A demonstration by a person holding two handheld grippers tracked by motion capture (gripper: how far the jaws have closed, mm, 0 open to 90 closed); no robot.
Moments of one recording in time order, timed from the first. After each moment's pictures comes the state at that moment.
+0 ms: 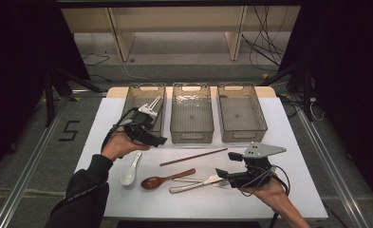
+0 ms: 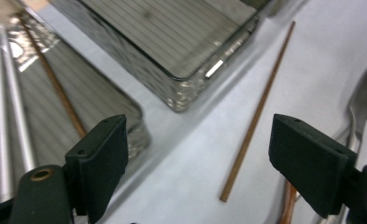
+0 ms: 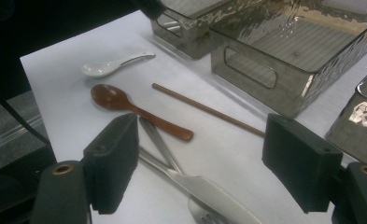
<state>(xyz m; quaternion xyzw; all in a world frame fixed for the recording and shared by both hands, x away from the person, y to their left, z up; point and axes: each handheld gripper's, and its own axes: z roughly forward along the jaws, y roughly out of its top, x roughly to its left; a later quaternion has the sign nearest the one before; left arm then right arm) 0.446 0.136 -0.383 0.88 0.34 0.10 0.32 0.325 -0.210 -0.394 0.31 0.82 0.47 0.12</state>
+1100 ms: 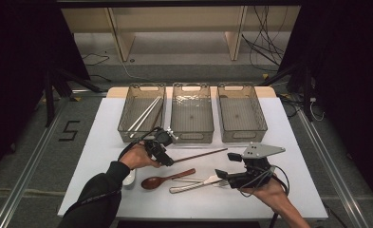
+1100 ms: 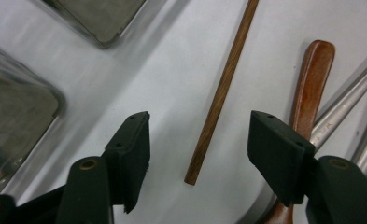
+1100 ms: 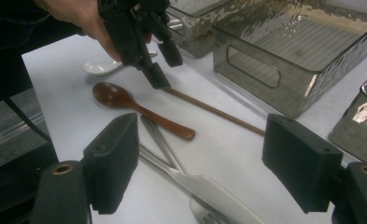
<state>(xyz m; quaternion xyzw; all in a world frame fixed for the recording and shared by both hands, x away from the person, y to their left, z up) 0.443 0.090 -0.446 0.94 0.30 0.04 0.18 0.325 -0.209 -0.395 0.31 0.82 0.46 0.11</state>
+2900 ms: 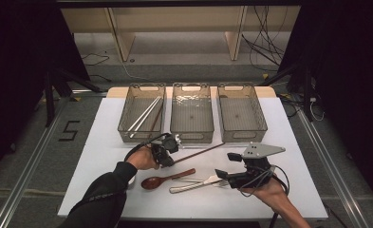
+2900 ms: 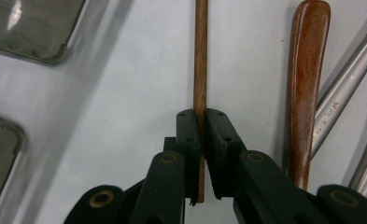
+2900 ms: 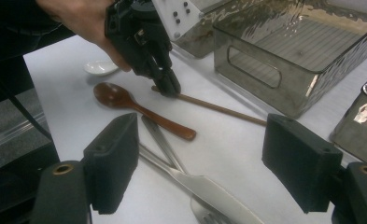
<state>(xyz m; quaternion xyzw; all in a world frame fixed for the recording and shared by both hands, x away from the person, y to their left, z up) 0.439 0.074 -0.461 0.97 0.20 0.05 0.15 0.325 -0.209 -0.394 0.31 0.82 0.46 0.11</state>
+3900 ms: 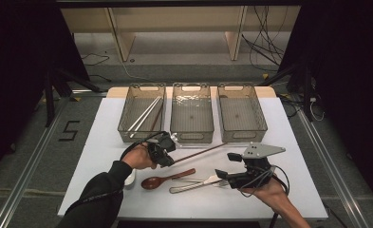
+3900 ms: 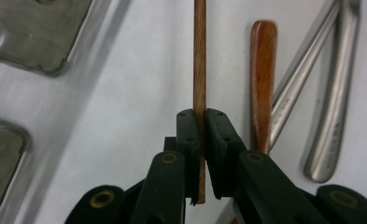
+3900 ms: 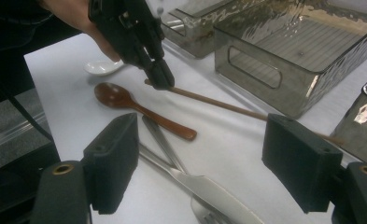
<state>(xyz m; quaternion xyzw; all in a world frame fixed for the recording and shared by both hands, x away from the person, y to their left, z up) 0.431 0.082 -0.441 0.96 0.20 0.03 0.19 0.325 -0.209 -0.394 0.31 0.82 0.47 0.11</state>
